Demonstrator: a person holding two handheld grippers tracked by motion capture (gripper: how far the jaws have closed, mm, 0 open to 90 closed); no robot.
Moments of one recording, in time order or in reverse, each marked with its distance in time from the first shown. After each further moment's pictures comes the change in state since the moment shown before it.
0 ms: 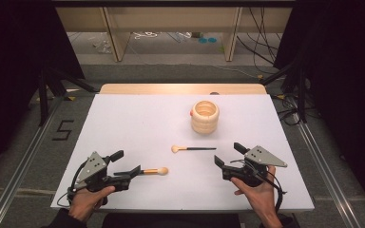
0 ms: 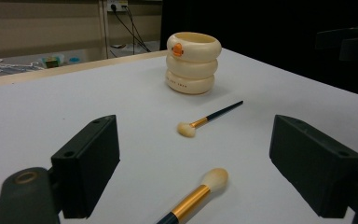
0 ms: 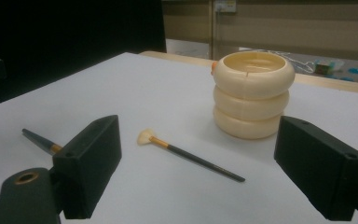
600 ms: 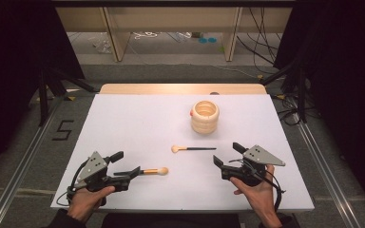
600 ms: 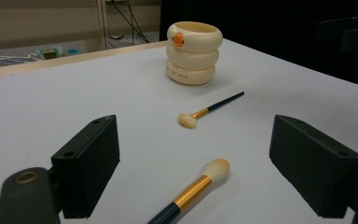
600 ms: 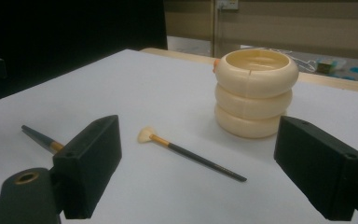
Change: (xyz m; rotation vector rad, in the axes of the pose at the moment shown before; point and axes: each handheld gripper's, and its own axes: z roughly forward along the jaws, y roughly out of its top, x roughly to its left) left arm 0.002 -0.001 0.000 0.040 -0.003 0.002; right arm 0.000 0.000 0.003 0.011 0.015 -0.007
